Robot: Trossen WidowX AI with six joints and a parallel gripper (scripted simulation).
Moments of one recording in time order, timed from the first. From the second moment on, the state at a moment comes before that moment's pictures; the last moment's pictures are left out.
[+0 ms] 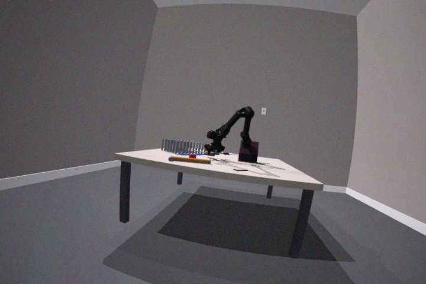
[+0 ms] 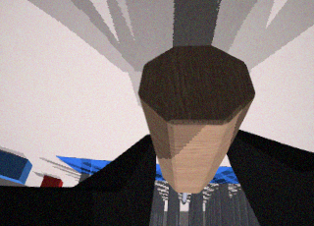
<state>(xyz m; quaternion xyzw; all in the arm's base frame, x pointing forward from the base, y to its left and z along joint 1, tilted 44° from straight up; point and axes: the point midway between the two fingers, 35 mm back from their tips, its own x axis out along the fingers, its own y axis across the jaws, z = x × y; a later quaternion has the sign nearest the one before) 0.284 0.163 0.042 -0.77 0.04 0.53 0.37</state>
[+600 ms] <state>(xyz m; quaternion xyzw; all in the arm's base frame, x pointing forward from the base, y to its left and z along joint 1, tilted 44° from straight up) 0.247 0.159 0.063 -0.76 0.04 0.53 0.37</state>
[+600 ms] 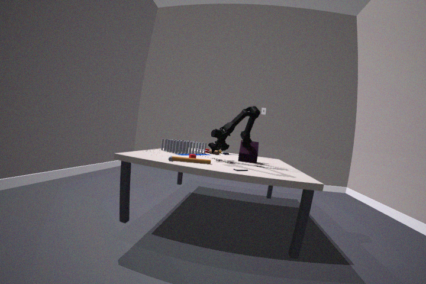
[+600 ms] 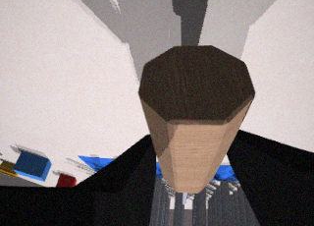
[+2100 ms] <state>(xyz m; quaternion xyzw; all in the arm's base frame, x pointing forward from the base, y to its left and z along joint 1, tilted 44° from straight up) 0.245 0.103 0.144 -0.58 0.16 0.56 0.57</state>
